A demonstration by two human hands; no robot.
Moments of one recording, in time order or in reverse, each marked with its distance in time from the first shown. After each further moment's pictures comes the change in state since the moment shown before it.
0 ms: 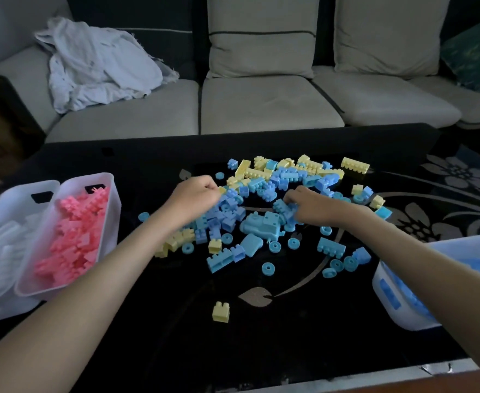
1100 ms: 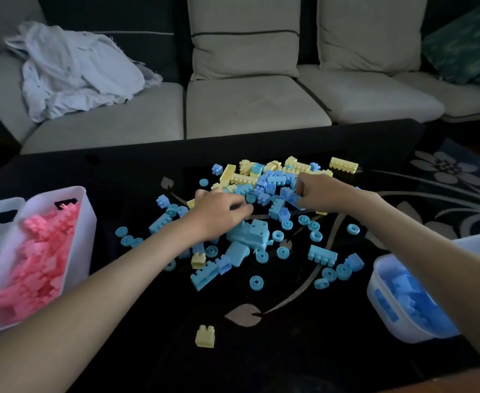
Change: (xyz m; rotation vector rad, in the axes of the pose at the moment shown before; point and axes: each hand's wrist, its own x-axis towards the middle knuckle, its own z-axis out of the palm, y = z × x) left_hand 0.027 0.017 0.049 0.311 -0.121 0.350; right_hand 0.015 0.042 -0.025 0.054 0.198 0.124
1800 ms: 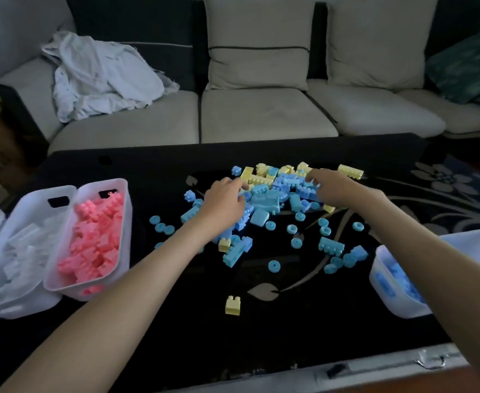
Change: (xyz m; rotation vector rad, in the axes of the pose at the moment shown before) left_hand -0.025 -0.010 -0.014 -0.017 0.198 -0.109; right_hand -0.018 -0.024 -0.012 -0.068 0.083 0.049
